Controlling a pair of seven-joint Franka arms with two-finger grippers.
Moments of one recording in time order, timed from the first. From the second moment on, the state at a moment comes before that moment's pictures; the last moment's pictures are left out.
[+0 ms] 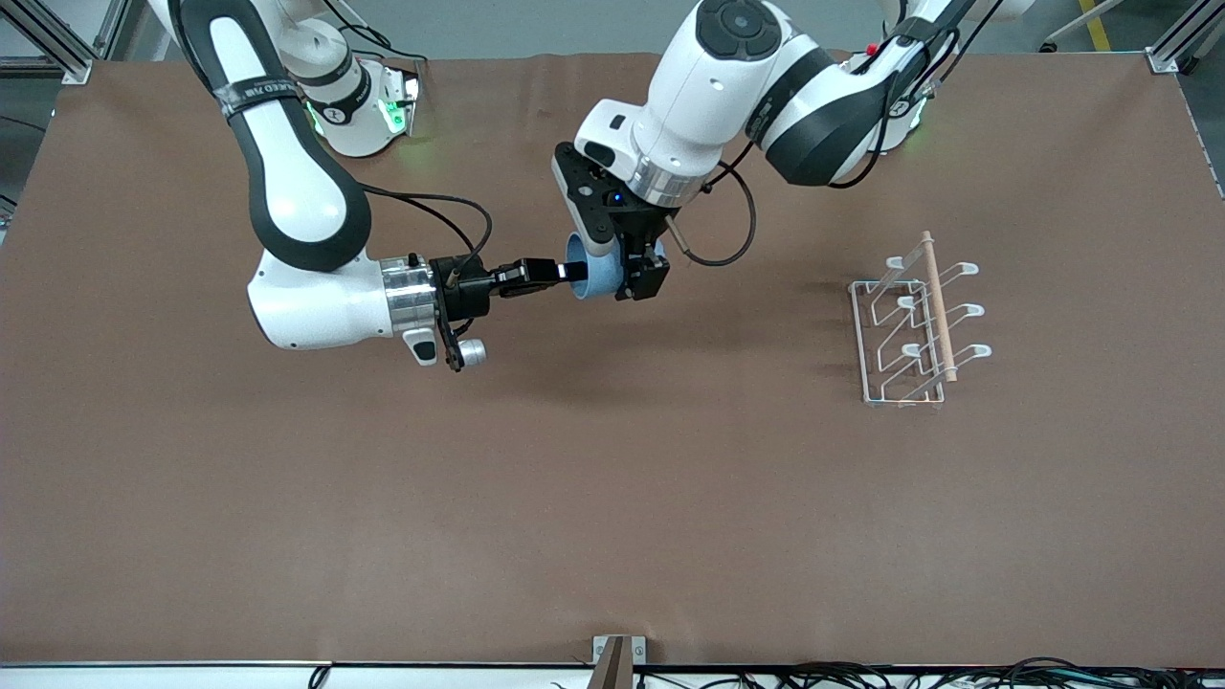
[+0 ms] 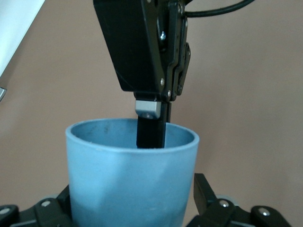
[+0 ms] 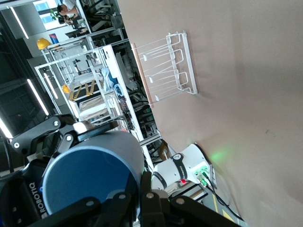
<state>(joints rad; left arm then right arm) -0.26 0.35 -0.61 -1.56 0.07 2.18 0.37 0.41 0.35 -0.02 -1.76 1.38 1.80 -0.17</state>
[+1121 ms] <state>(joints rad) -0.10 0.31 -0.59 -1.54 0.39 1.60 0.51 0.39 0.36 -0.07 -1.77 1.20 1.88 -0.17</state>
